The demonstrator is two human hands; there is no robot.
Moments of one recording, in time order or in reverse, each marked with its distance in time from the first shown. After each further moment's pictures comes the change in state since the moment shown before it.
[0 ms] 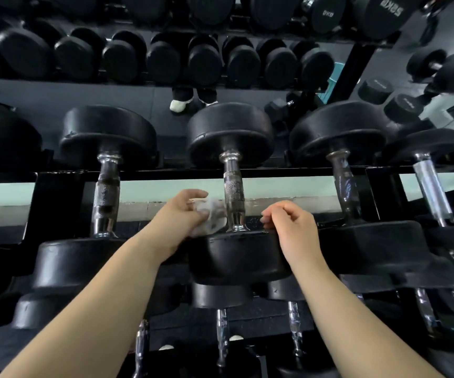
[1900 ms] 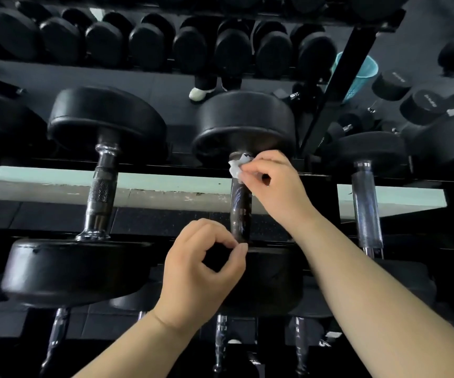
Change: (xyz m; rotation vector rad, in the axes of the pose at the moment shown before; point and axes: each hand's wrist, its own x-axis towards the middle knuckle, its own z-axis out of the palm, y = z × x) left_hand -0.008 -0.022 0.249 0.560 0.397 0.799; right_hand 0.143 0.029 -0.165 -0.295 -0.261 -0.443
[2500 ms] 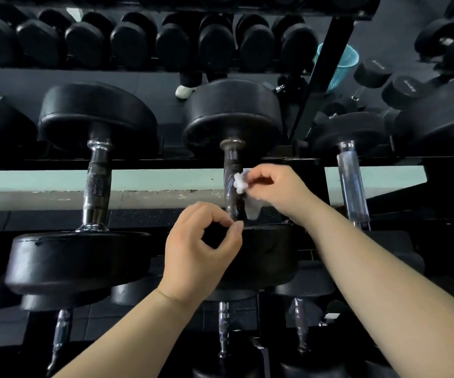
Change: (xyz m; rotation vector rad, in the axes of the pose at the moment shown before) left_hand -0.002 0.000 -0.001 -0.018 -0.029 -0.038; right_hand -0.024 0.007 -0.017 0.188 -0.209 0.248
